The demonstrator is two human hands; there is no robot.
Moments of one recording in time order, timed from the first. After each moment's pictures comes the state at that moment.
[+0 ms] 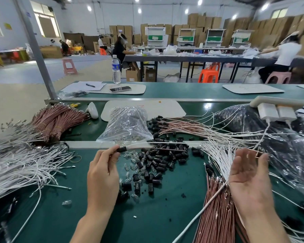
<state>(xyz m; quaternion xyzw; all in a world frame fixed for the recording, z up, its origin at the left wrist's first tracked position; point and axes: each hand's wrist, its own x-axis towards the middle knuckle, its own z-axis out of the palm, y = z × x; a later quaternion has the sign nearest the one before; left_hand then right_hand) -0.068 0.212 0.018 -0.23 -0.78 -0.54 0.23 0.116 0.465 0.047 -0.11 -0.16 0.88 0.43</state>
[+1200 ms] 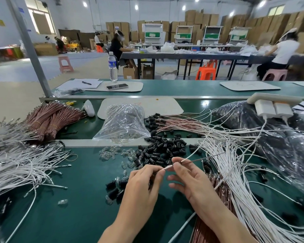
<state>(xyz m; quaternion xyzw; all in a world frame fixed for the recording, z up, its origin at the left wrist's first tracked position) -0.010 0.252 0.011 -0.38 -0.80 -0.46 0.05 0.071 0.393 0.026 -0.15 -0.53 0.82 0.19</state>
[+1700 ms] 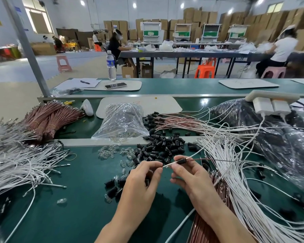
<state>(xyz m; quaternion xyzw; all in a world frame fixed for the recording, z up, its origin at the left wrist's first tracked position) -0.013 0.252 0.006 -0.37 -0.77 -0.52 0.03 0.072 0.395 0.024 -0.16 -0.55 0.79 0.23</state>
